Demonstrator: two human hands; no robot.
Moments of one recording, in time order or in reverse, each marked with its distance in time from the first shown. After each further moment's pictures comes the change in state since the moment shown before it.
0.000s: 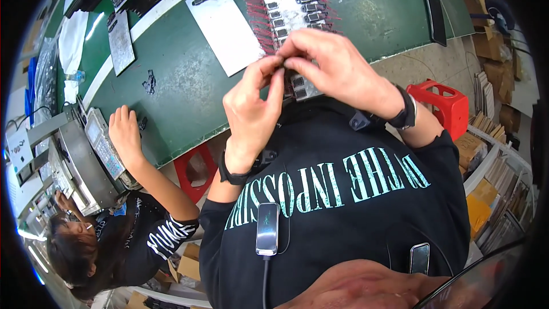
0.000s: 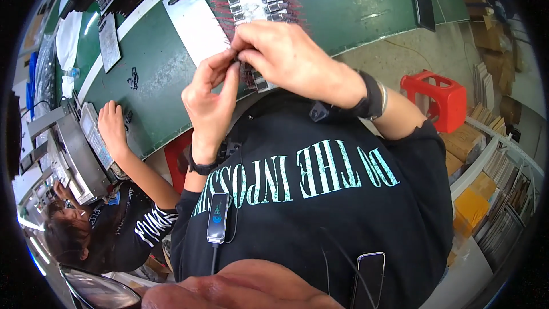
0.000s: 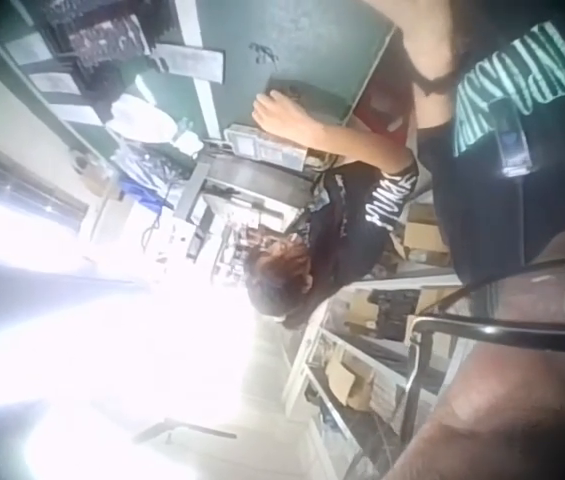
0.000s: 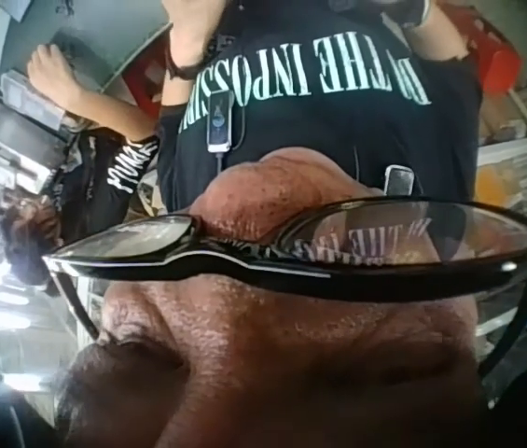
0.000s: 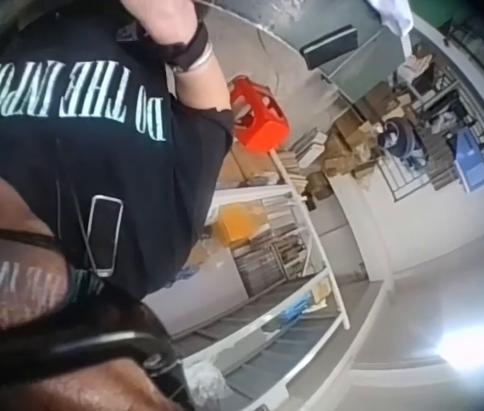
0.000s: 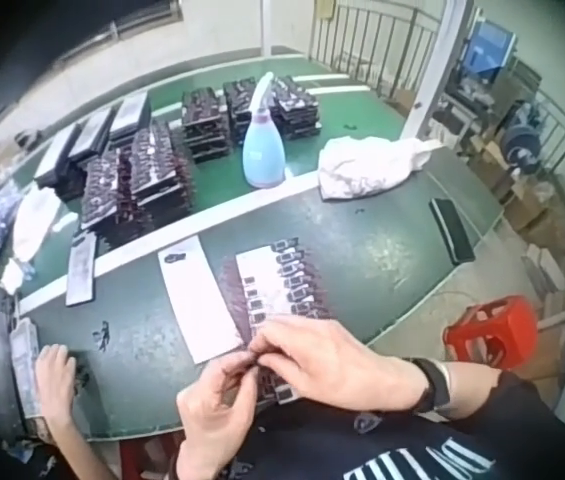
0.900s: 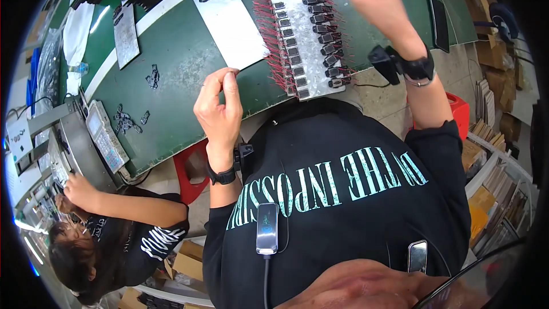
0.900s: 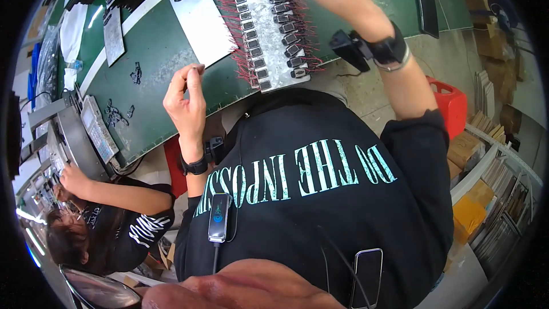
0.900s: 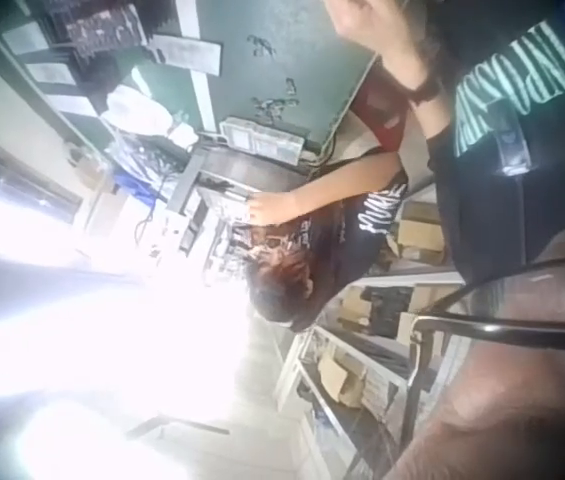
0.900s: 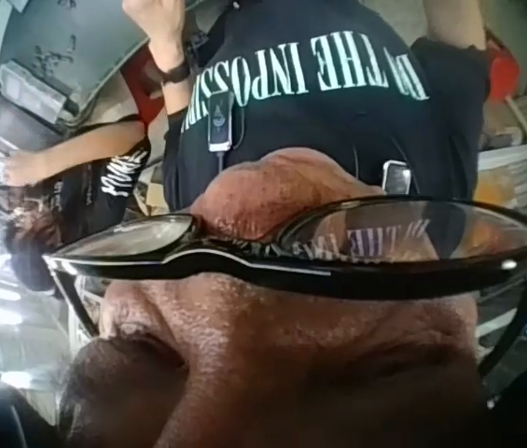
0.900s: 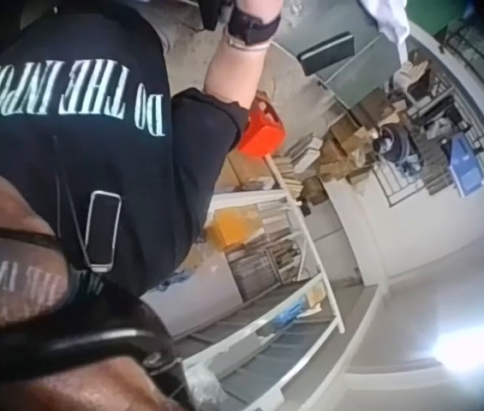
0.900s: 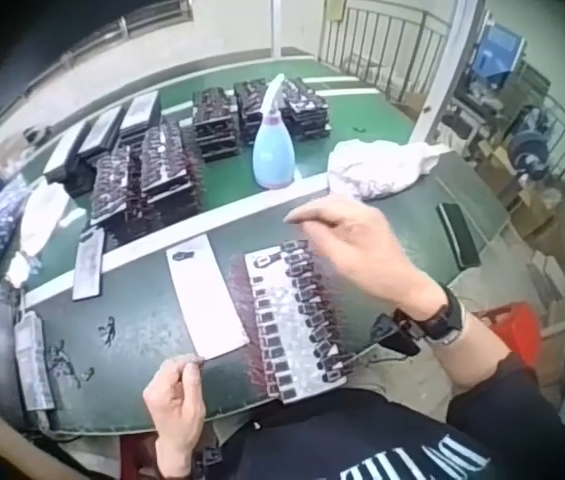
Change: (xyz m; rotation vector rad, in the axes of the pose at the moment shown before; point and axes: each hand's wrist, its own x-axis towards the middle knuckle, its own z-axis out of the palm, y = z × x) left_hand -0.013 -0.052 -0.042 0.270 0.233 0.015; right_hand 0.055 0.025 -0.060 0.044 0.362 -0.011
